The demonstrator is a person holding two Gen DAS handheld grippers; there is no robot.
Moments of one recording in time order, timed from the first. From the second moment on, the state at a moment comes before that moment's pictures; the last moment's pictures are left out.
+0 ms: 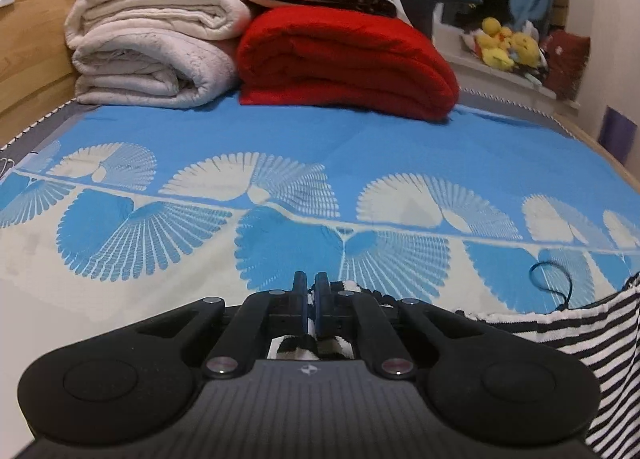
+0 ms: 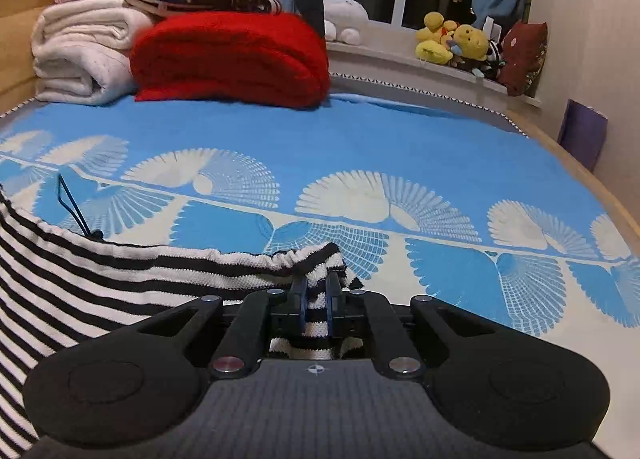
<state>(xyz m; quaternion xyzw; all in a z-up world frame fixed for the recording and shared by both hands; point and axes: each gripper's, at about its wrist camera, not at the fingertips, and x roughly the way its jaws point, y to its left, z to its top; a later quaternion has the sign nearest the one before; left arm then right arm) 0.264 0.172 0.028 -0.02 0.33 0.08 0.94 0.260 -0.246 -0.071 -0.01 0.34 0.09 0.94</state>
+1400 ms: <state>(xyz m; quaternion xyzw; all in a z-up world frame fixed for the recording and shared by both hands) 0.131 0.266 0.013 -0.20 0.57 0.07 0.79 0.133 -0.354 -0.076 0.23 0.50 0.02 0.84</state>
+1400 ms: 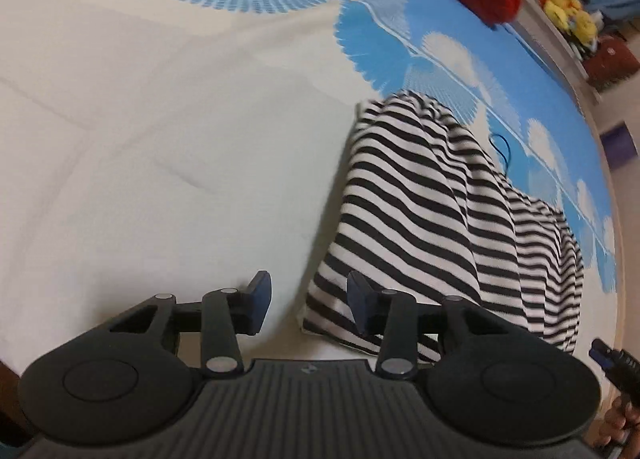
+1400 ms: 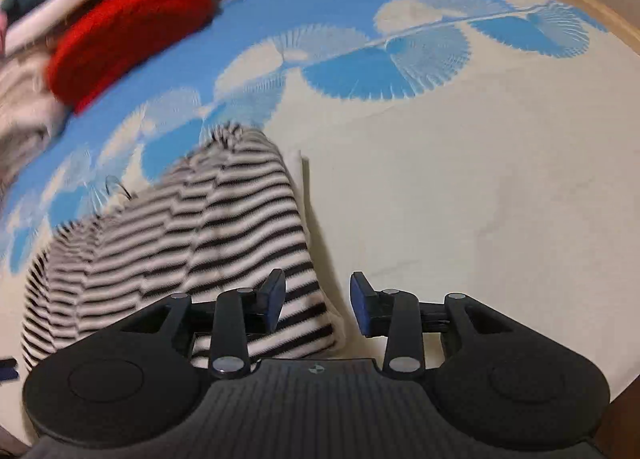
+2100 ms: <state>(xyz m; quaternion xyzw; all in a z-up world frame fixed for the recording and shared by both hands) 0.157 0.255 -0.018 -0.20 0.60 0.06 0.77 0.150 -0.328 -0.110 0.18 0.56 0.04 0.81</state>
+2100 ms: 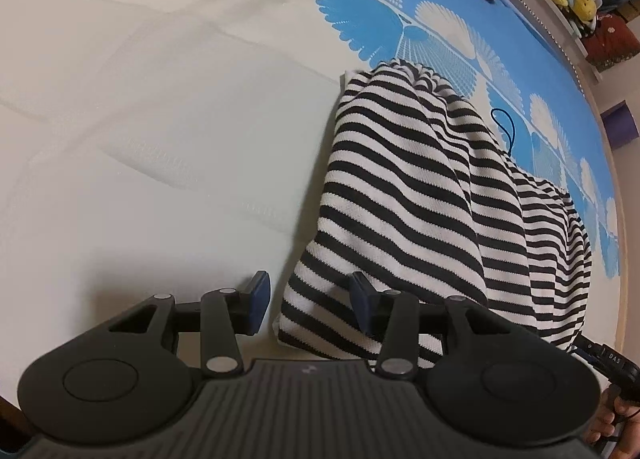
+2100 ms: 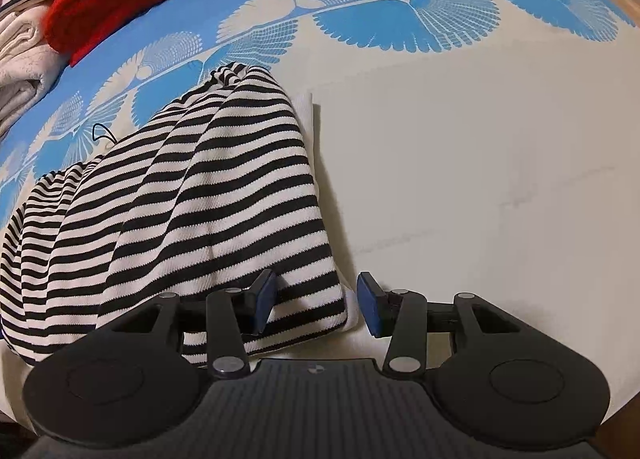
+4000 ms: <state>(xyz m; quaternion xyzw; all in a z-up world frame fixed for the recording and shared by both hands) 0.213 0.208 -0.027 -0.02 0.53 0.25 0.81 0.173 -0.322 -0.117 0.07 0.59 0.06 0.80</state>
